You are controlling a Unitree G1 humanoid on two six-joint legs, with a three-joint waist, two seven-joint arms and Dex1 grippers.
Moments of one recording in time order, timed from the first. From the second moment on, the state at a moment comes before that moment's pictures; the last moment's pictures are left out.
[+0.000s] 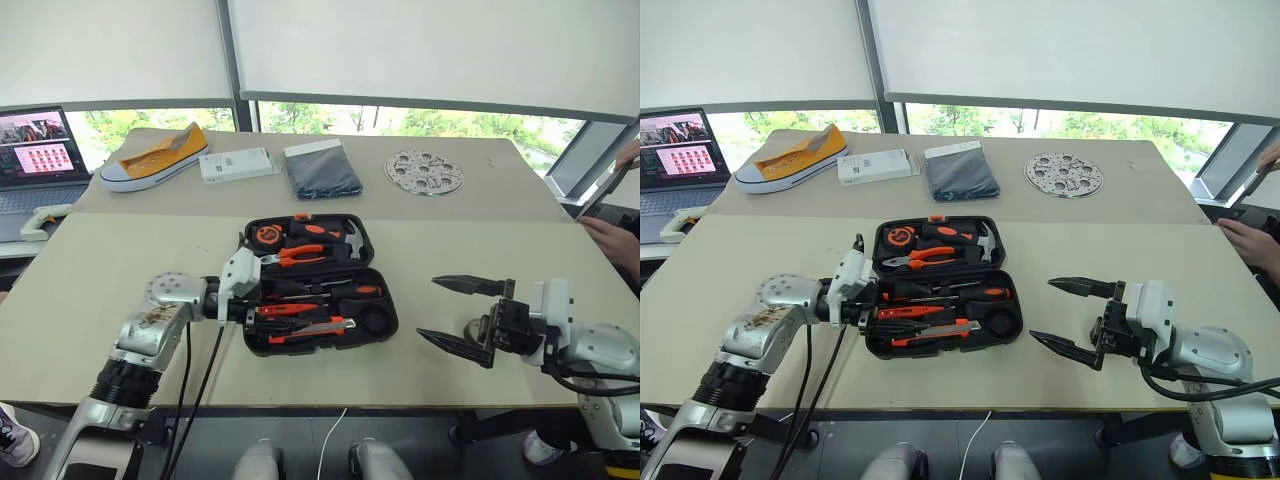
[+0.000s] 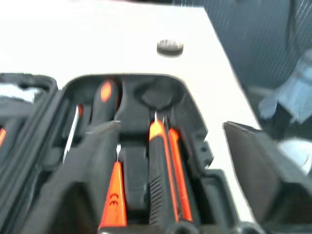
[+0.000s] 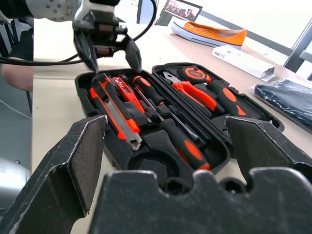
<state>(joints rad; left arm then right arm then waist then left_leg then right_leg) -0.45 0.60 -0.11 0.05 -0.42 0.21 -1.35 -0.01 -0.70 -0.23 -0.27 0.57 0.03 1.14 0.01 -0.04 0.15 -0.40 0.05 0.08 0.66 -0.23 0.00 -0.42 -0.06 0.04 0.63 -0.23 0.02</state>
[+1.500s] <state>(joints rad) -0.34 0.56 0.02 0.09 -0.44 0.11 -1.23 0.23 -0.70 -0.44 -0.19 0.56 -0.03 1.14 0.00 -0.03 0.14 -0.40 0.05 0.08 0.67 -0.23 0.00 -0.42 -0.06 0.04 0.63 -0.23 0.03</state>
